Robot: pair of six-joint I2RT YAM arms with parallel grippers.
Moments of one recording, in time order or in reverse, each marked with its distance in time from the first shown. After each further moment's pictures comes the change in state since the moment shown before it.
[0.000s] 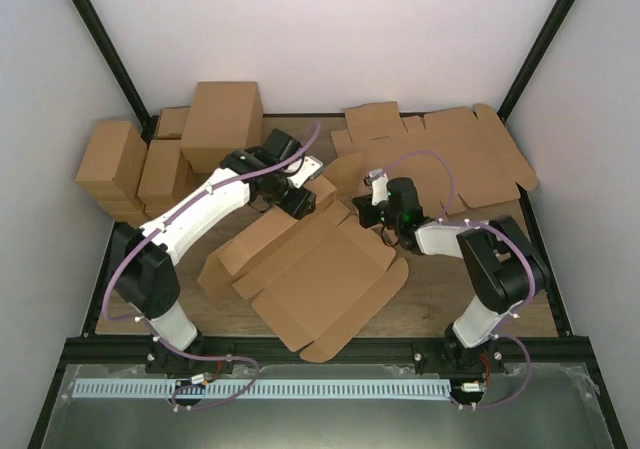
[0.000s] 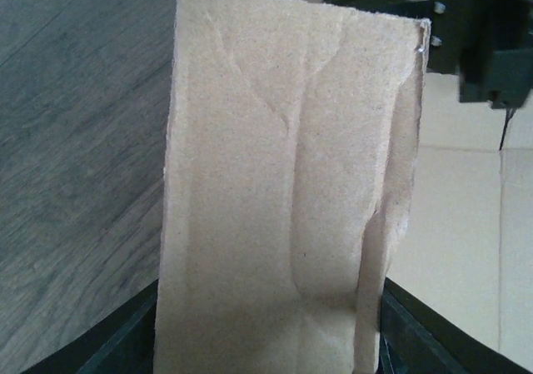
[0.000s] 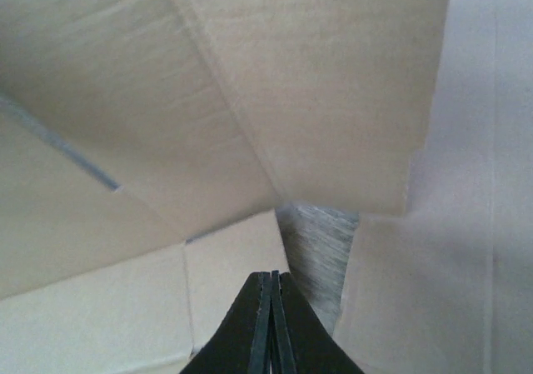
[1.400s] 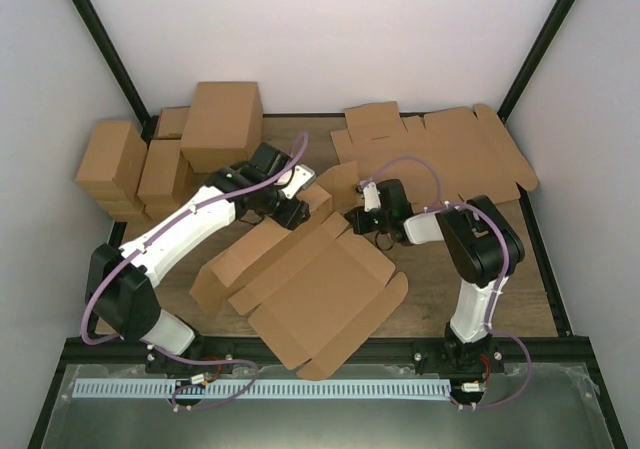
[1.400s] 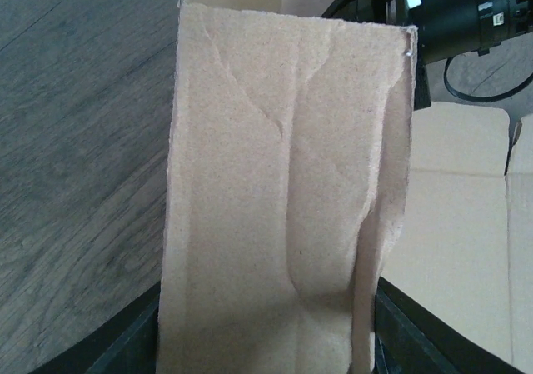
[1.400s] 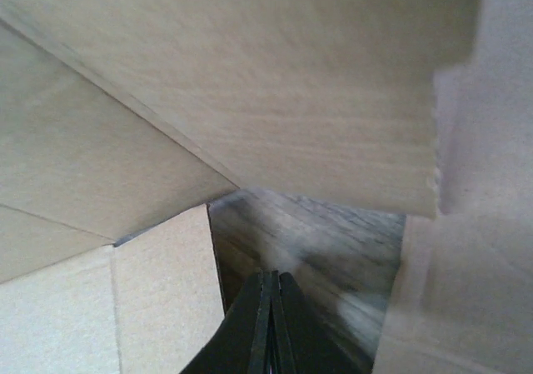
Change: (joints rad) left arm -0.014 -0.157 -0.179 0.094 0.003 -0.033; right arm 0.000 0.224 0.134 -0.139 -0.134 0.071
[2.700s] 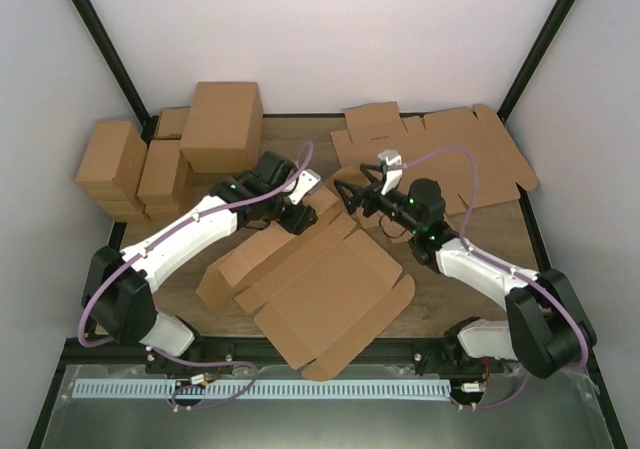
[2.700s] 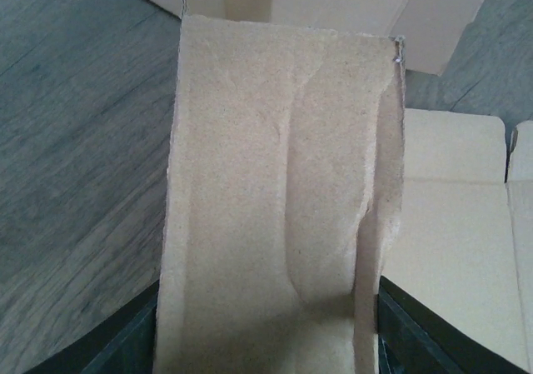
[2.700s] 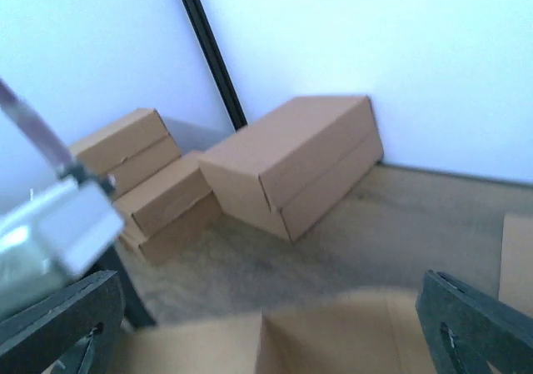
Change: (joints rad) left arm -0.040 -0.028 -0.093 0.142 0.002 -0.005; right arm 0.062 -0.598 -0.196 0.282 0.066 0.087
